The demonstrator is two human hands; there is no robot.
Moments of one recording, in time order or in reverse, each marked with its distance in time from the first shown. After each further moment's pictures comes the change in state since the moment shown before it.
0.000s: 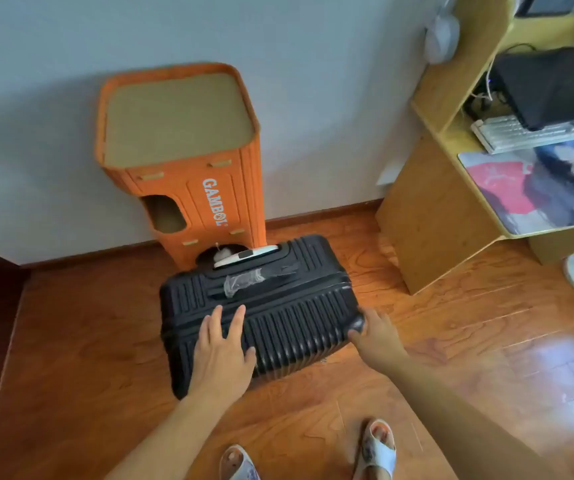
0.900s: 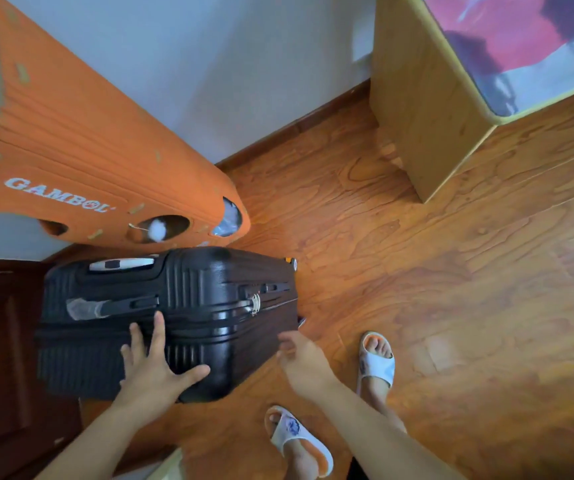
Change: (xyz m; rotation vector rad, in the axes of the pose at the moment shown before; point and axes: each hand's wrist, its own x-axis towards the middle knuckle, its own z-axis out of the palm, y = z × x) left_hand 0.039 0.135 0.064 0.015 -0.332 -0.473; right_hand 0.060 0.153 0.049 0.502 -0.538 0.035
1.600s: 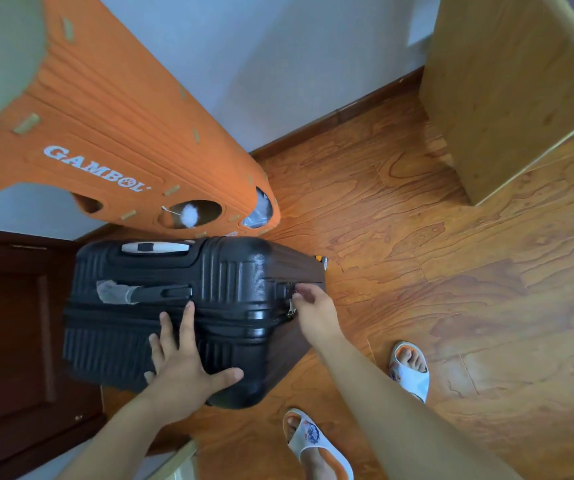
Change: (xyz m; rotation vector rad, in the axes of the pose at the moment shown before) left_hand 0.016 -0.017 0.008 -0.003 0.001 0.005; right_hand 0.082 -0.056 0.022 0.451 0.175 0.076
